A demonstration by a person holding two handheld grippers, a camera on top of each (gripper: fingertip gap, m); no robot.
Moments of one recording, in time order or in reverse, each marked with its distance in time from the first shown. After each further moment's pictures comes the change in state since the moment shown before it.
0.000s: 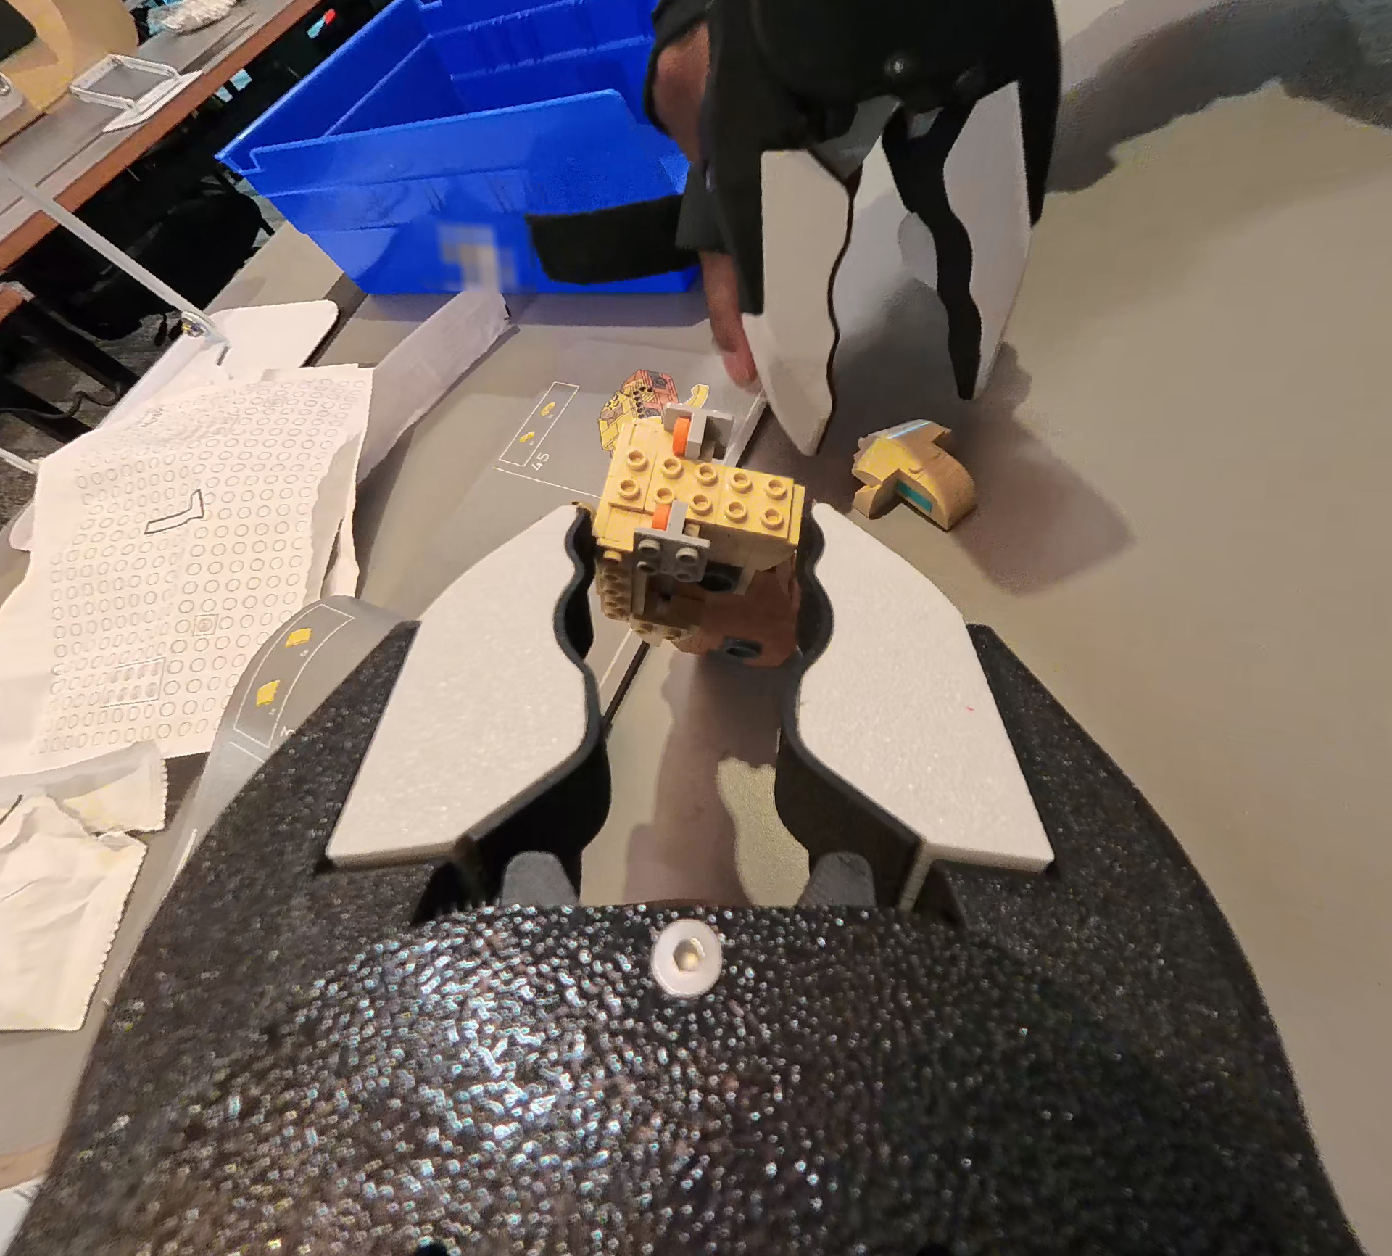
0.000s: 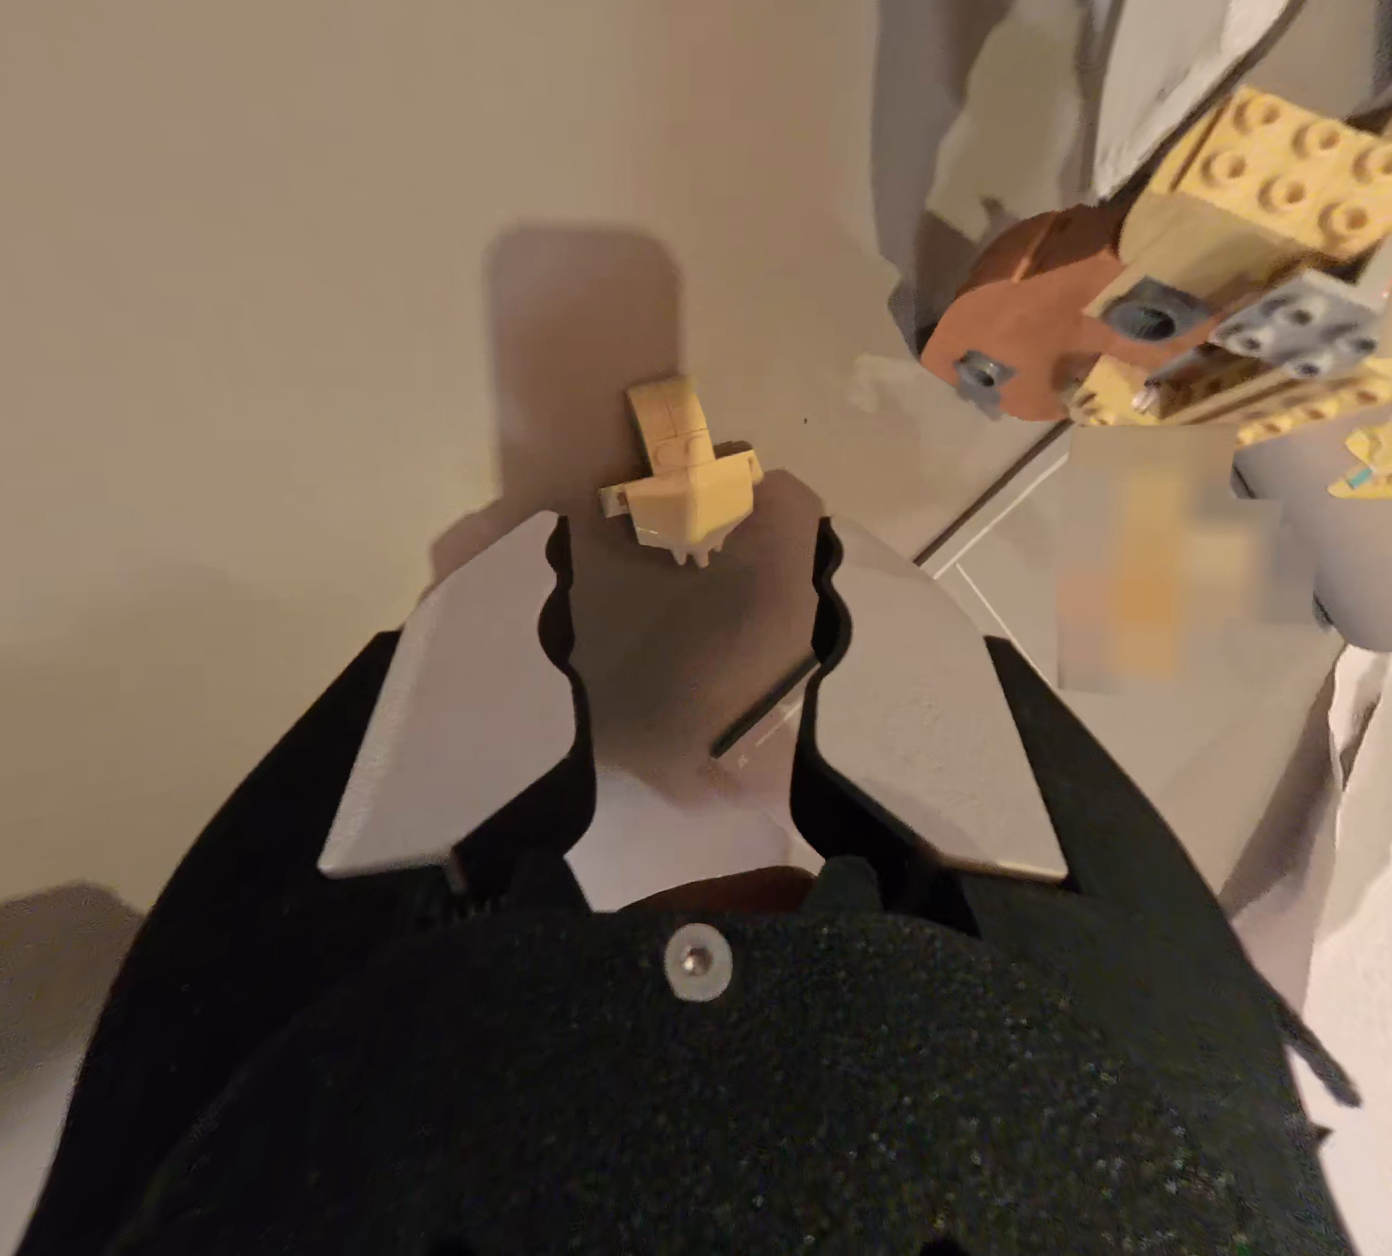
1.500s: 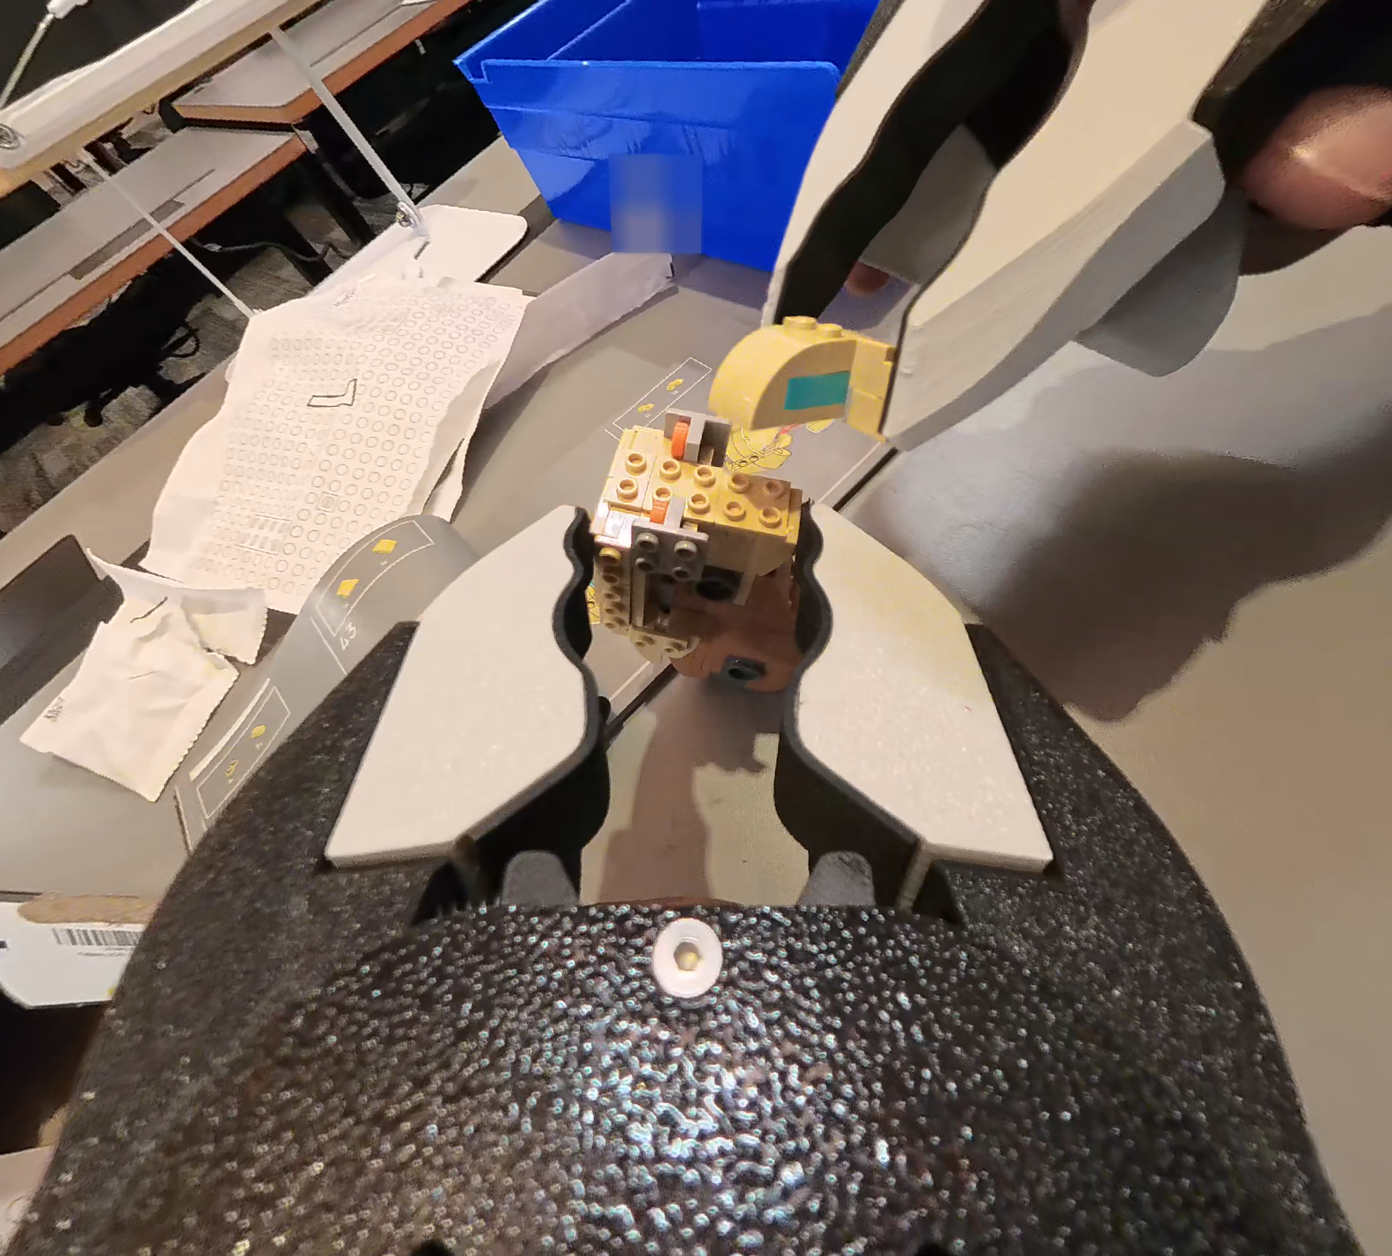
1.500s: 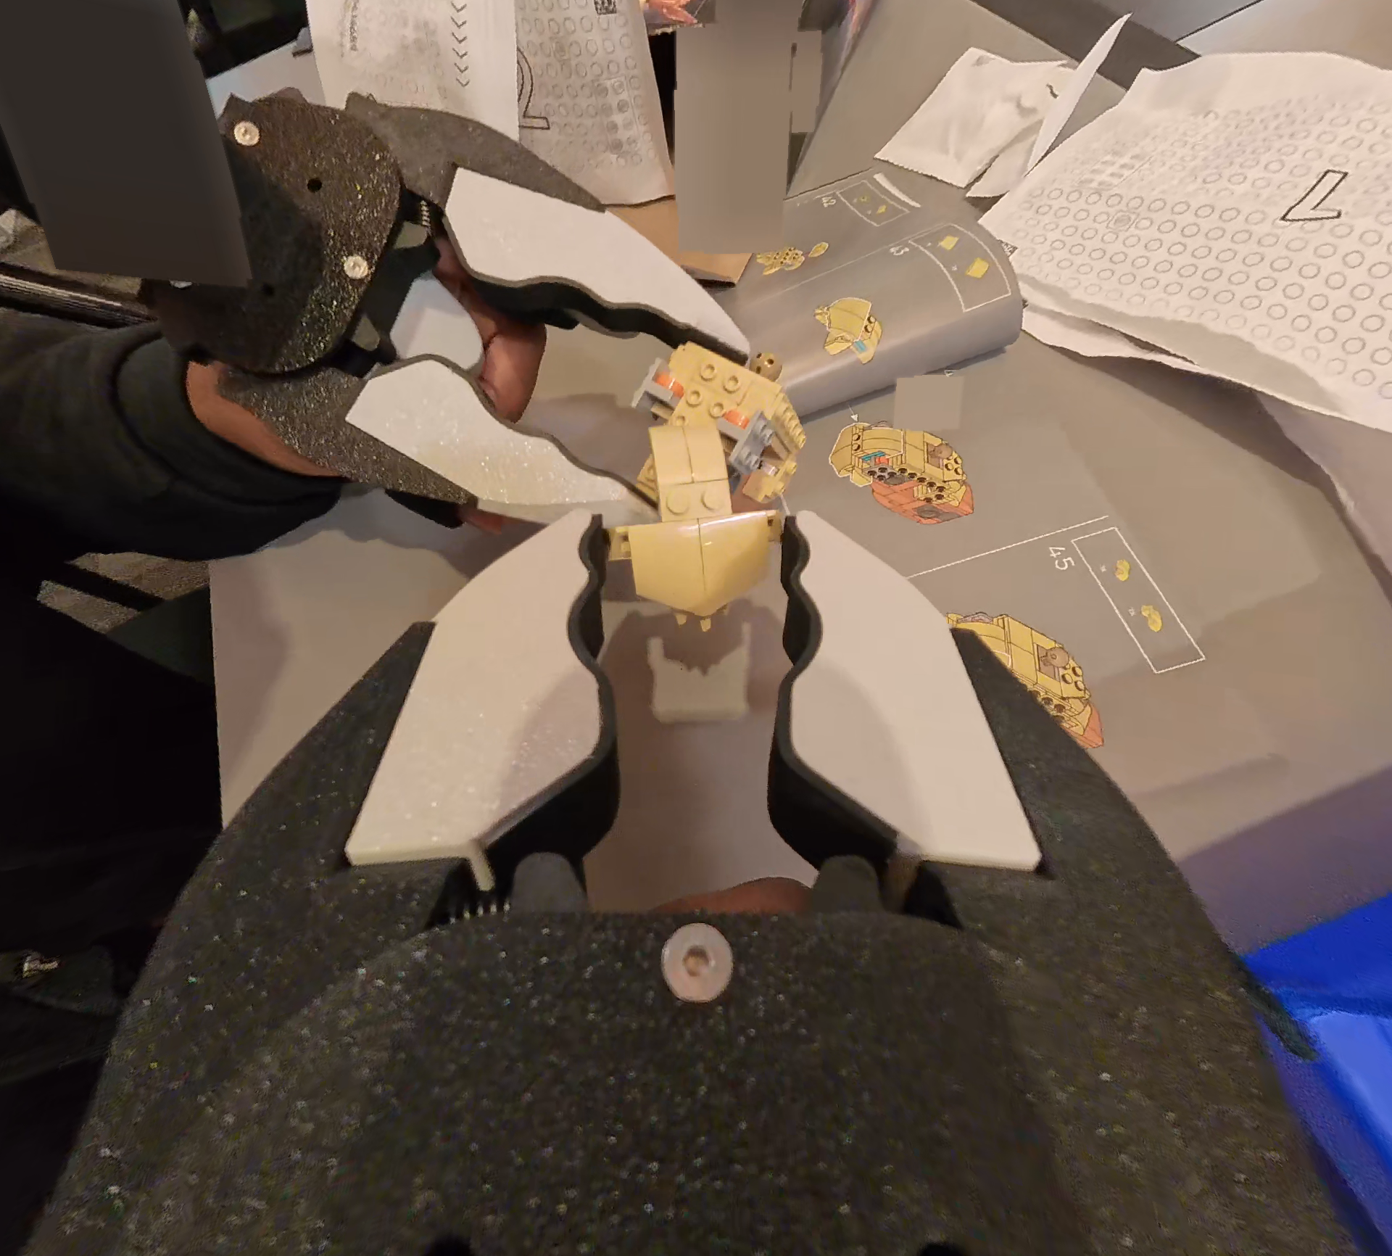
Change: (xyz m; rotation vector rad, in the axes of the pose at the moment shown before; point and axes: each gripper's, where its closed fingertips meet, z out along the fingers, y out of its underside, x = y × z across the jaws) left arm -0.017 -0.004 0.014 -0.072 -0.335 -0.145; right arm 0.069 -0.039 -0.061 0.528 0.500 1.046
